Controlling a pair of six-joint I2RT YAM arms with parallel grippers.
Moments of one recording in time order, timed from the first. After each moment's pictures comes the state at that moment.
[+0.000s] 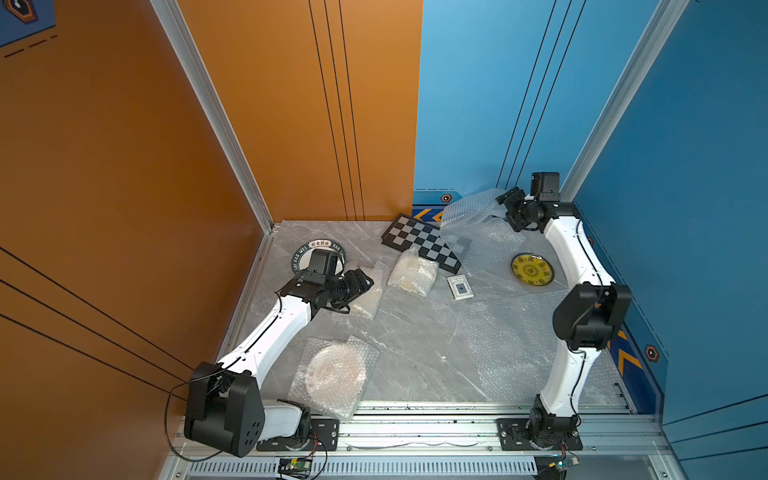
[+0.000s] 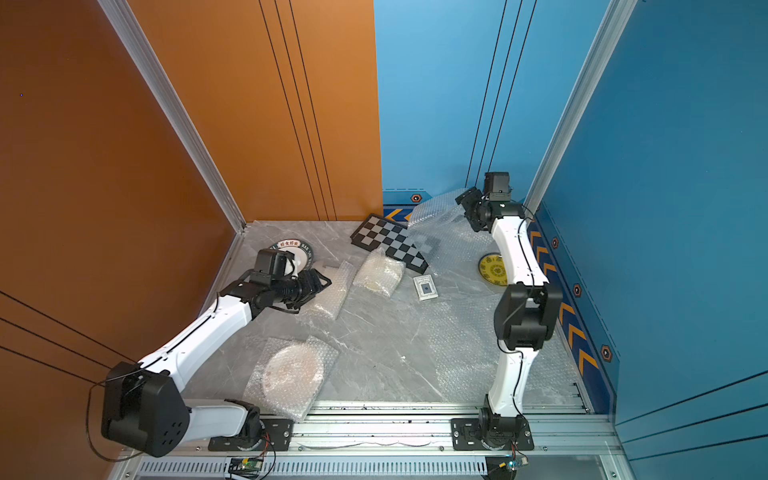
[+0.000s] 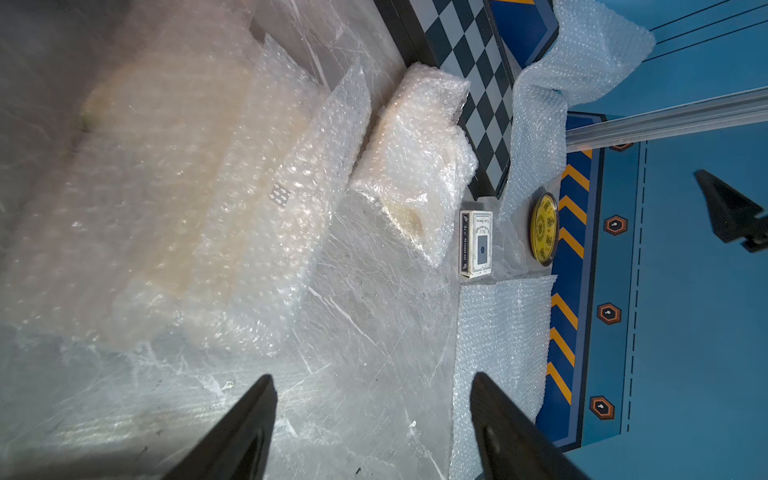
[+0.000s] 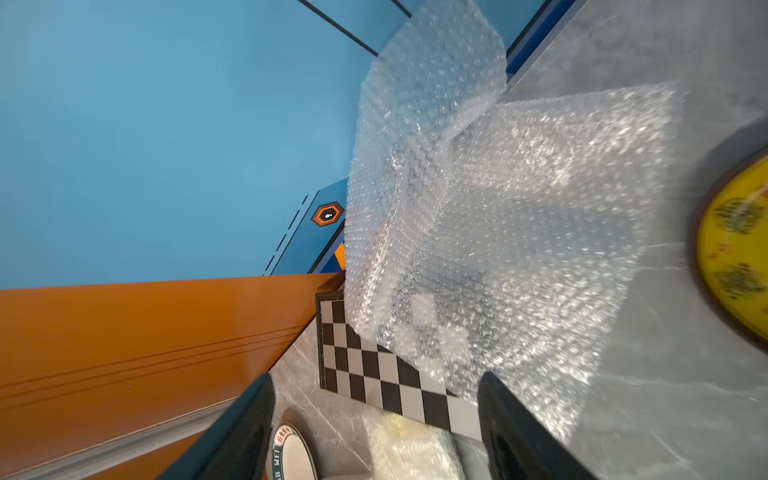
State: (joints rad) left arm -0.27 1.33 1.00 -0.48 0.35 -0.78; right arm -0.03 1.92 1.96 -0.68 -0.20 0.92
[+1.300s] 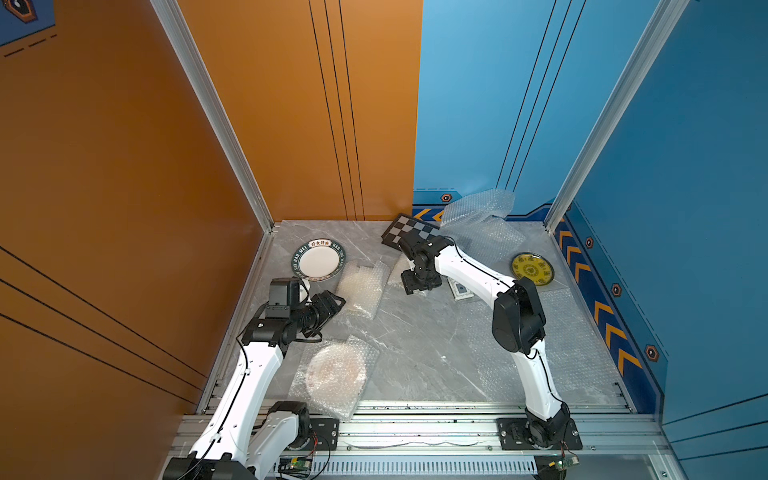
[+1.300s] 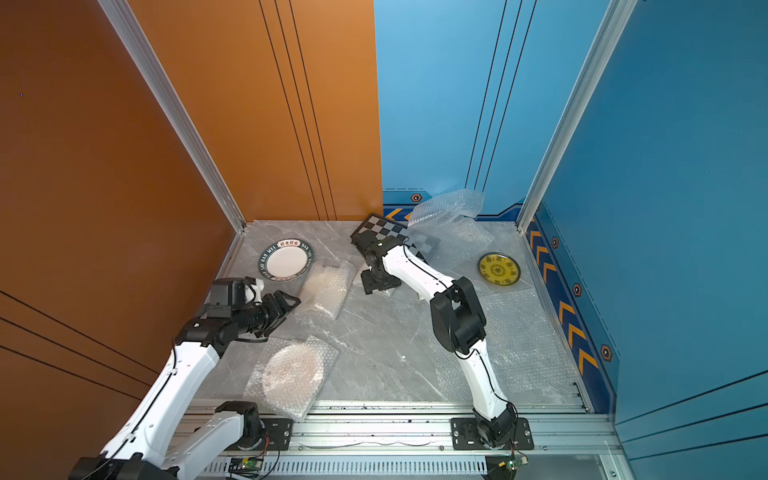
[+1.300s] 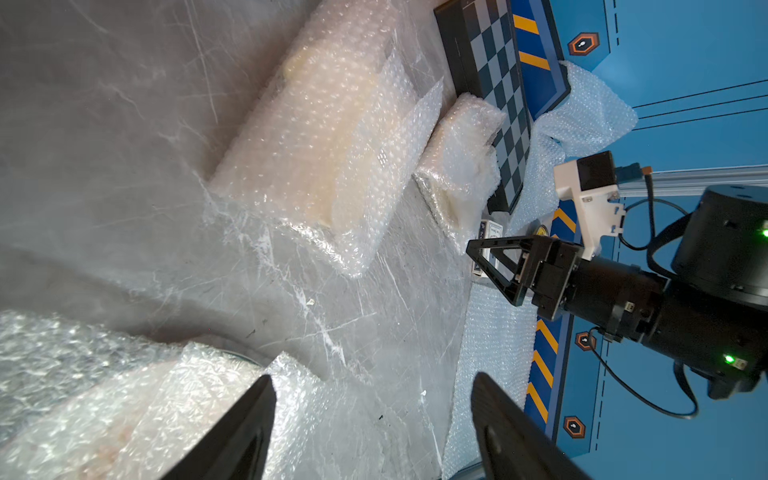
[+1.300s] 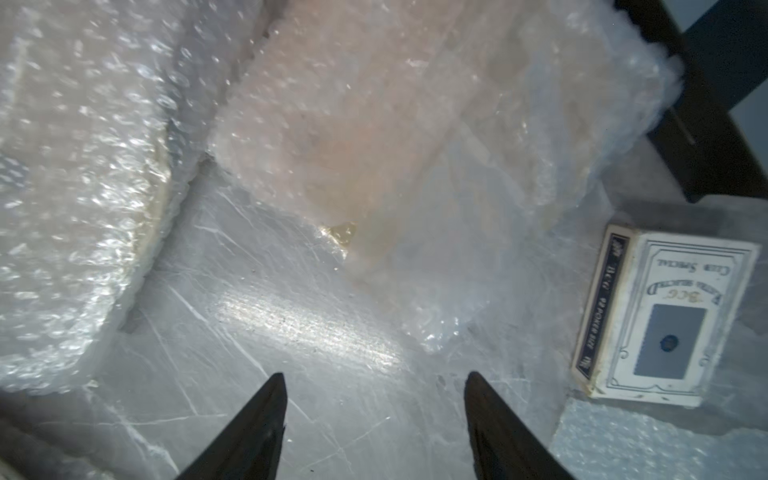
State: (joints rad) left arm -0.03 0.94 0.77 -0.65 0.43 -0.79; right arm 0.66 2.22 2.01 -1.11 0.09 0.33
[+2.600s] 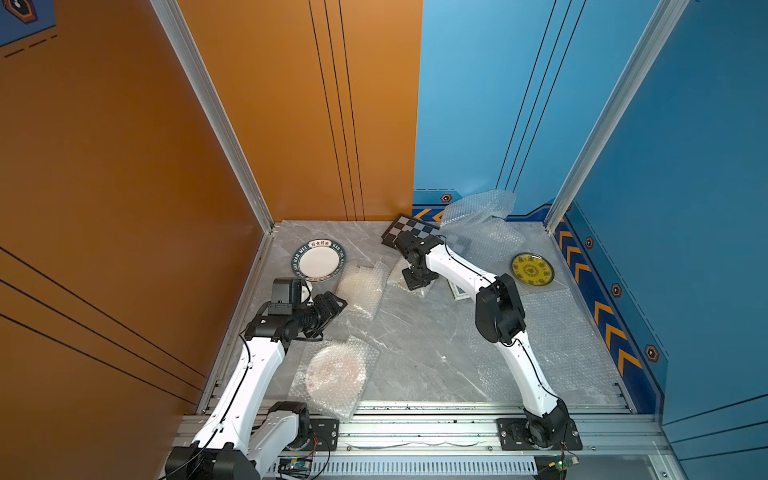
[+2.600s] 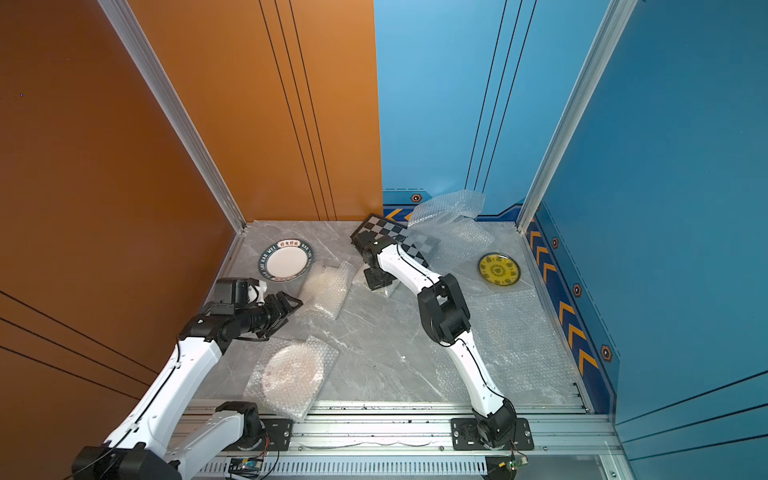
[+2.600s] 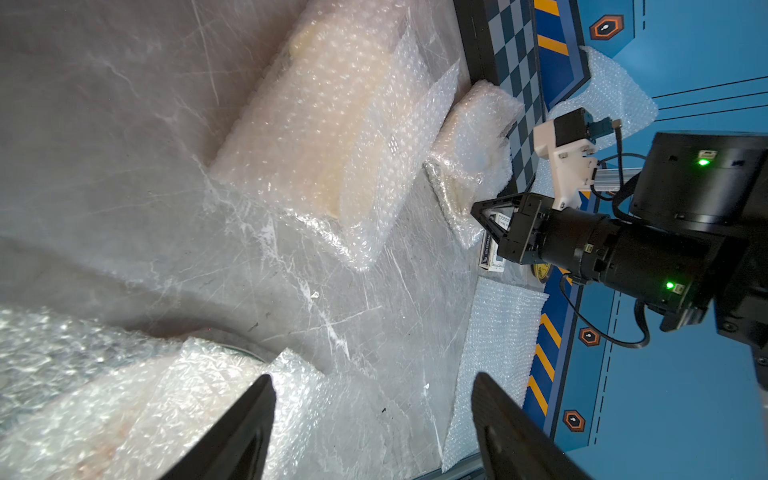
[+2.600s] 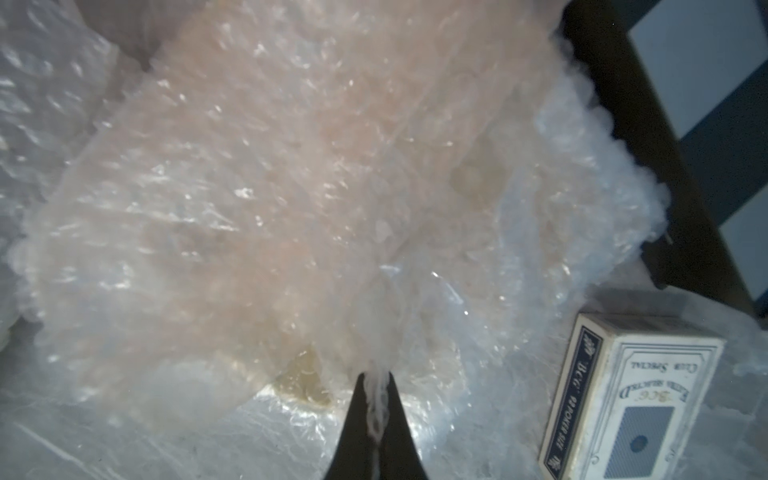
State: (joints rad) left arm -0.04 0.98 0.77 -0.66 0.44 -0.78; right arm 0.64 2.42 2.20 -1.14 0.18 0.27
